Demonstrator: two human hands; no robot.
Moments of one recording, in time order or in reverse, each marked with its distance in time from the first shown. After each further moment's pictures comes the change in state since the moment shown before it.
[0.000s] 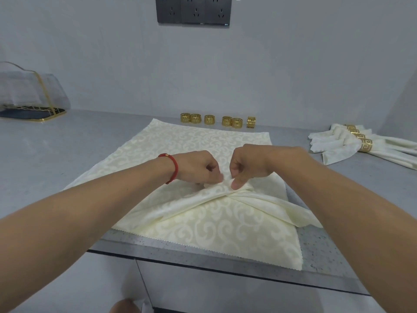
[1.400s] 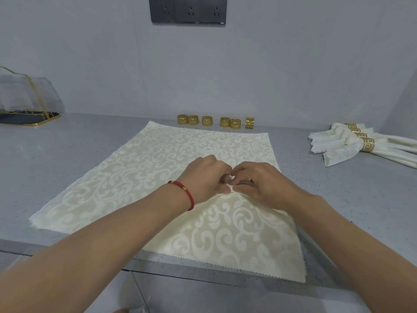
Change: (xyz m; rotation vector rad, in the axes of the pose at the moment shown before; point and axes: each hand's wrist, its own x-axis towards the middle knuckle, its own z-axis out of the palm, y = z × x) left_hand 0.018 0.013 0.038 0.345 0.416 0.191; right_hand -0.015 0.033 0.073 0.203 0.583 -0.279
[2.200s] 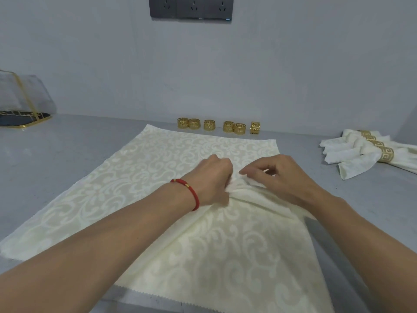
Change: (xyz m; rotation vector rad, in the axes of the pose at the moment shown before) left_hand 0.030 -0.014 -0.012 -0.056 -0.093 -0.134; right_hand 0.031 0.021 -0.021 0.339 0.110 0.249
